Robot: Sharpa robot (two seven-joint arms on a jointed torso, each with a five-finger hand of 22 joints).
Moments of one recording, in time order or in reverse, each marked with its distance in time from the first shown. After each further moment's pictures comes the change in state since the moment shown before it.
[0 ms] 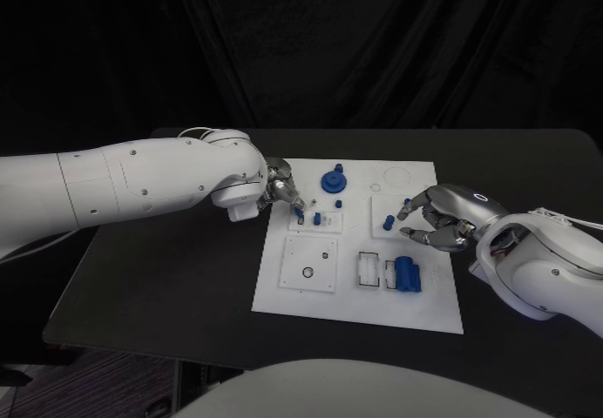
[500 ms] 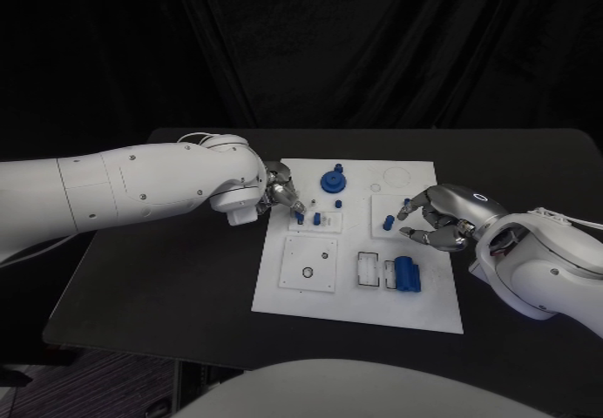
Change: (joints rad) left arm -0.014 -0.007 0.000 0.007 0.000 -0.005 0.020; left_hand -0.007 0.001 0.003 0.003 0.000 -0.006 0.001 -0.001 0.002 0.000 0.000 0.000 0.000 0.000 0.000 0.000 0.000 0.000 -0.004 0.004 -0.008 0.000; right arm -0.001 0.001 0.000 -0.003 0.001 0.001 0.000; right_hand 0.000 0.000 0.000 0.000 0.004 0.000 0.000 0.000 -0.002 0.000 0.000 0.000 0.000 0.000 0.000 0.000 0.000 0.000 0.000 0.000 0.000 0.000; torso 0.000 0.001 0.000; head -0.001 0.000
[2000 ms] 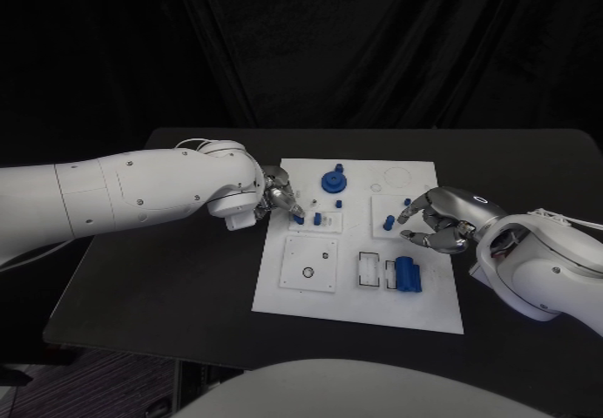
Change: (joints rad) left arm -0.019 -0.019 0.004 0.015 -0.002 -0.011 0.007; left_hand -0.010 0.016 0.007 -0.011 -0.144 -0.012 0.001 0.003 0.007 0.000 0.000 0.000 0.000 0.000 0.000 0.000 0.000 0.000 -0.014 0.007 -0.049 0.000; right arm -0.001 -0.001 0.000 -0.001 0.044 0.019 0.000; right_hand 0.000 0.000 0.003 -0.003 0.000 0.000 0.000 0.000 -0.001 0.000 0.000 0.000 0.000 0.000 0.000 0.000 0.000 0.000 0.000 0.000 -0.004 0.000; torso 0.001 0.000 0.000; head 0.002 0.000
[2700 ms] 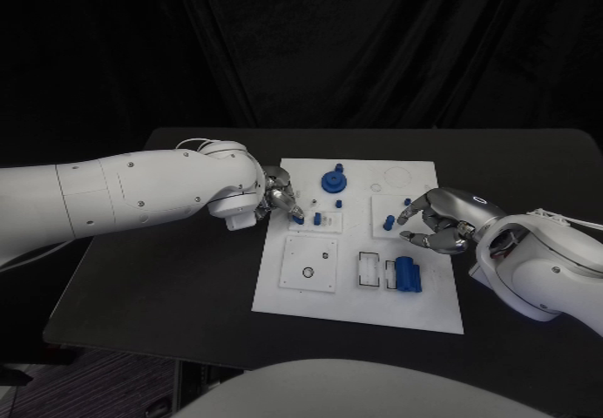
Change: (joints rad) left arm -0.002 0.002 0.001 0.003 -0.022 0.007 0.002; left_hand 0.042 -0.005 -0.014 -0.029 0.148 -0.018 0.008 0.004 0.008 0.000 0.000 0.000 0.000 0.000 0.000 0.000 0.000 0.000 -0.007 0.000 -0.023 0.000; right arm 0.000 0.001 0.000 0.000 0.008 0.006 0.000; right_hand 0.000 0.000 0.000 0.000 0.000 0.000 0.000 0.000 0.000 0.000 0.000 0.000 0.000 0.000 0.000 0.000 0.000 0.000 0.000 0.000 0.000 0.000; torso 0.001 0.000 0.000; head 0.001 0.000
